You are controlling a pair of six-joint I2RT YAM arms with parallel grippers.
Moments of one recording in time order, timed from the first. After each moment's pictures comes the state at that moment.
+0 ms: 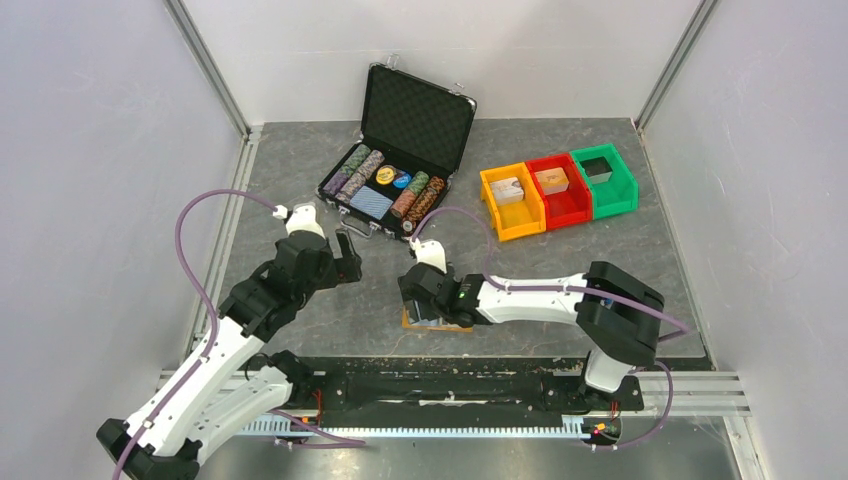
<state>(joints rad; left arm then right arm) -0.58 0.73 0.80 -0.74 -0.36 -0.57 1.16 1.69 0.99 -0.25 0.38 0.71</state>
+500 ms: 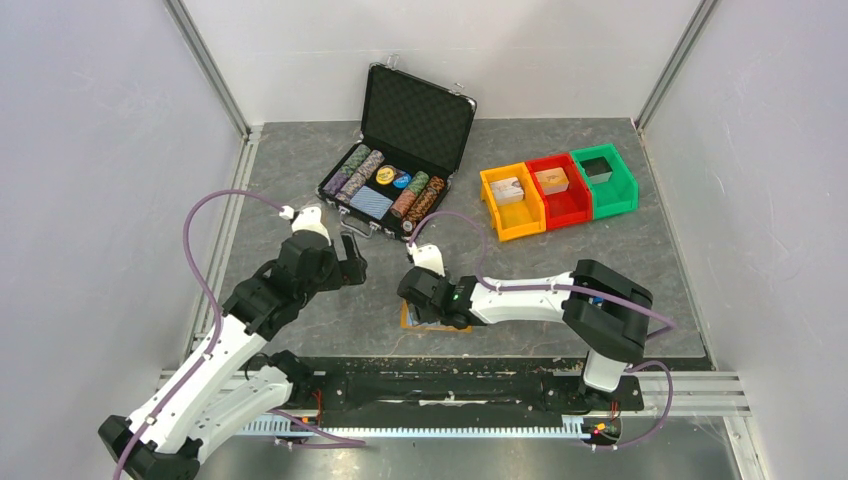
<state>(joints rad) -0.58 0.75 0.79 -0.74 -0.31 -0.57 1.17 1.75 1.01 -0.27 0.40 0.70</state>
